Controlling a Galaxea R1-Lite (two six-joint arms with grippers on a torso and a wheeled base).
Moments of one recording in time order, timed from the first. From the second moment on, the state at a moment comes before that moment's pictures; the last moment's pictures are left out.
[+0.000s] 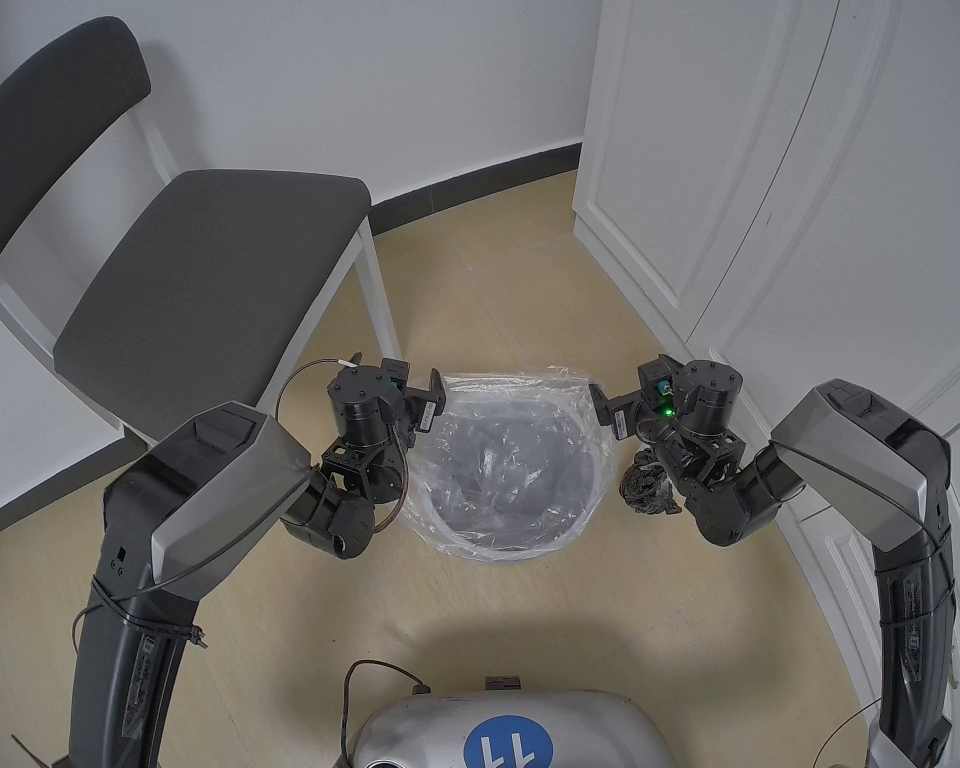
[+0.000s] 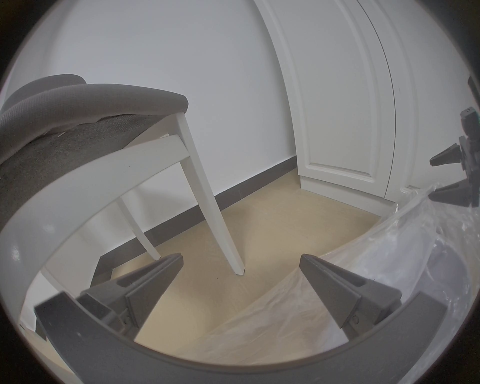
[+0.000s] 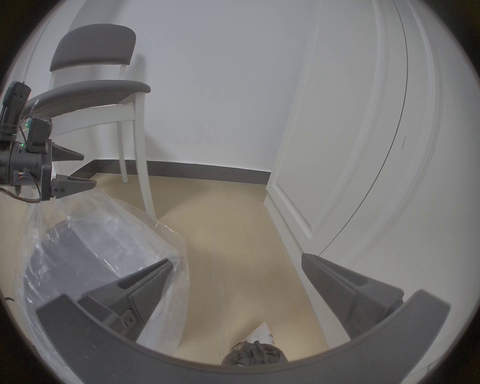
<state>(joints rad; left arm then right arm) -0.44 2.55 -1.47 -1.17 0.42 0.31 0.36 2.42 -1.27 -1.20 -0.24 -0.34</state>
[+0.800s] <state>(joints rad) -0.44 2.71 -1.85 -0.99 0.42 0.29 0.24 2.52 -1.34 -1.17 -0.08 -0.32</state>
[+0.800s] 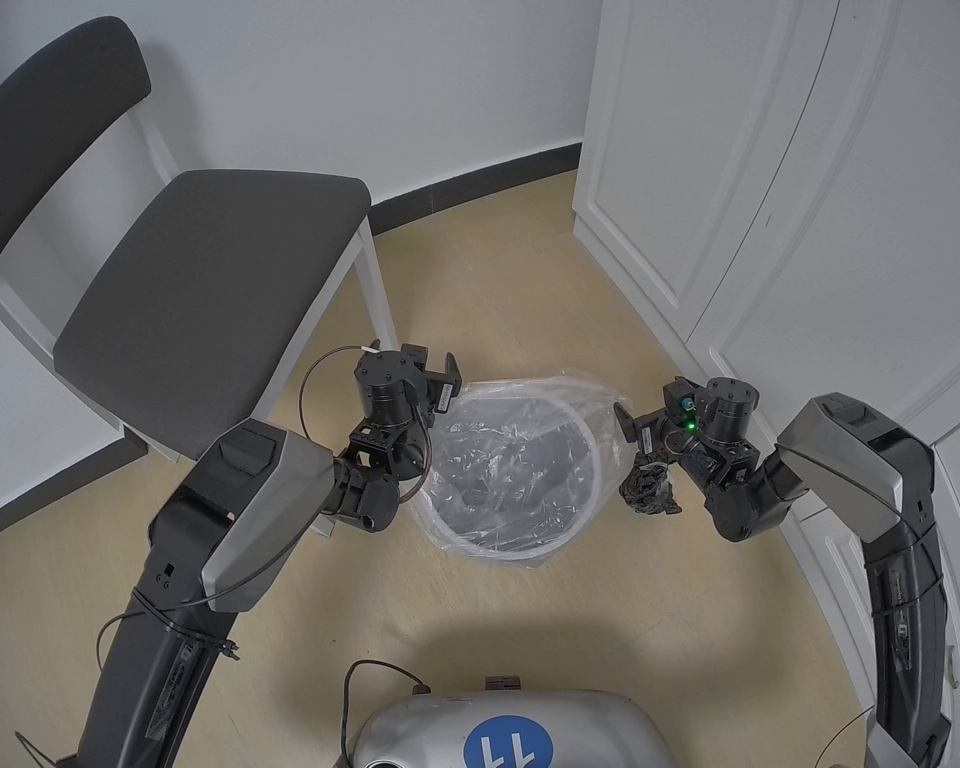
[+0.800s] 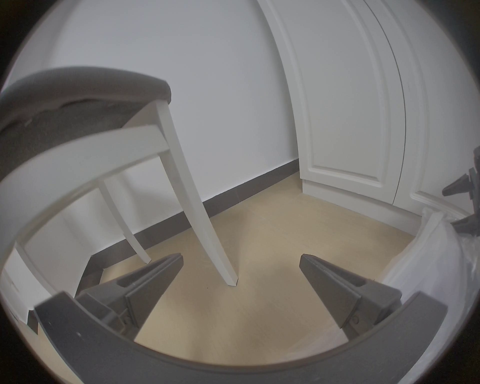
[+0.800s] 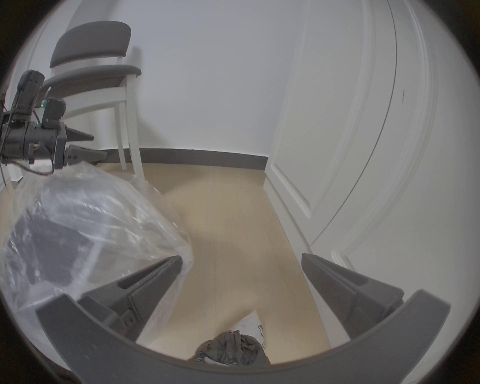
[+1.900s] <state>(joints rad) -0.39 2.67 -1.80 -0.82 0.42 0.12 0.24 2.53 -1.33 -1.14 -0.05 -0.20</state>
